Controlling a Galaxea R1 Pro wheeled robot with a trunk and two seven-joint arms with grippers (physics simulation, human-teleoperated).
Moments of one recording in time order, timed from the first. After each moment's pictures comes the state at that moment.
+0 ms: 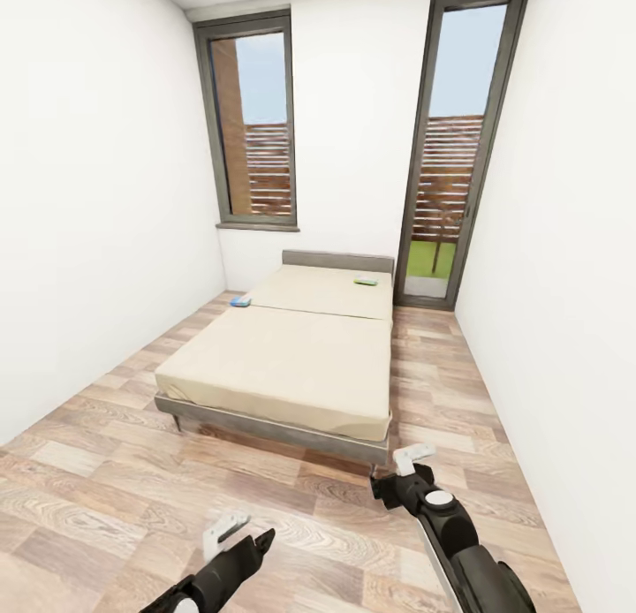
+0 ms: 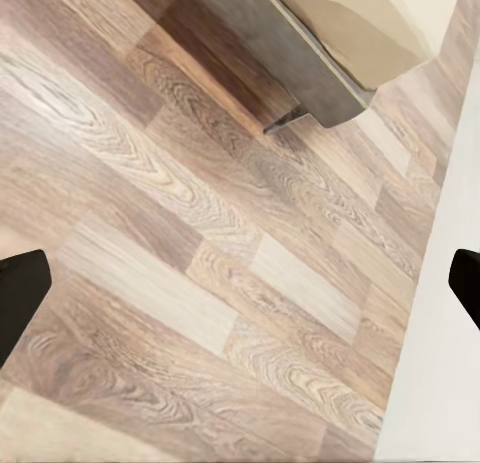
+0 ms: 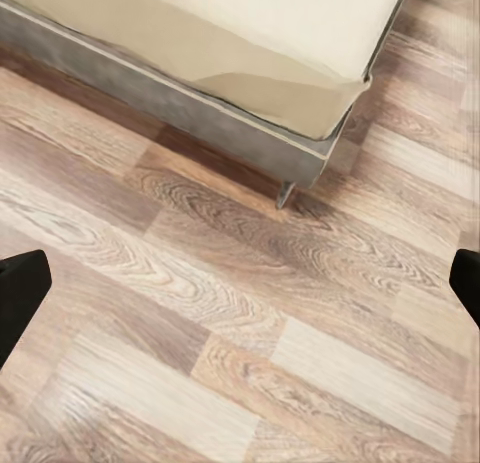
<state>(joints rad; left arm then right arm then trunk) 0.01 -0.16 0.01 -1.39 0.52 0.56 0.10 -0.27 0.02 0.20 -1.34 0.10 0.66 0.00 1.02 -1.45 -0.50</state>
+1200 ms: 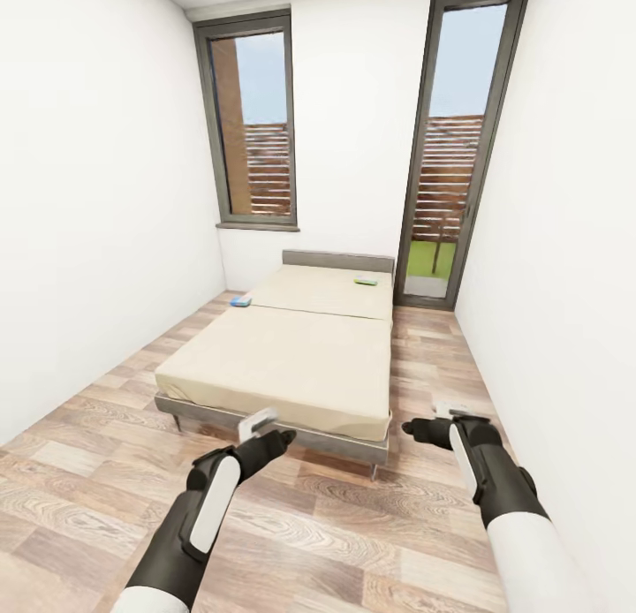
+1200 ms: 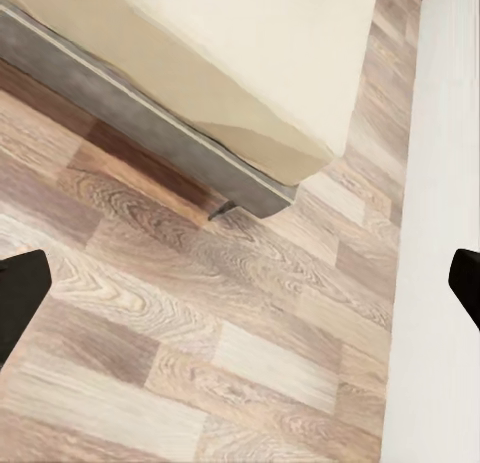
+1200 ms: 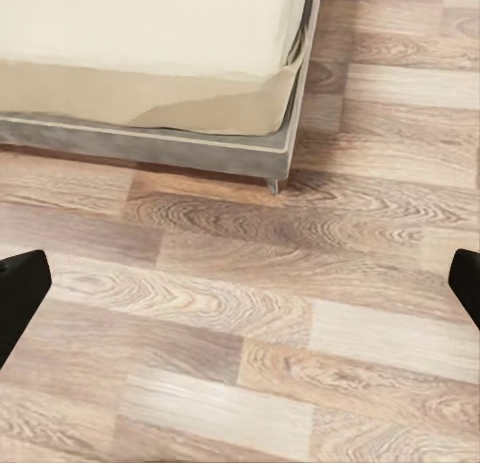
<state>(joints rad) -0.44 -0.17 -0.04 -1.16 0.52 0.64 0.18 -0.65 0.01 -0.20 -0.94 0.09 0.76 0.15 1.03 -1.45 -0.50</state>
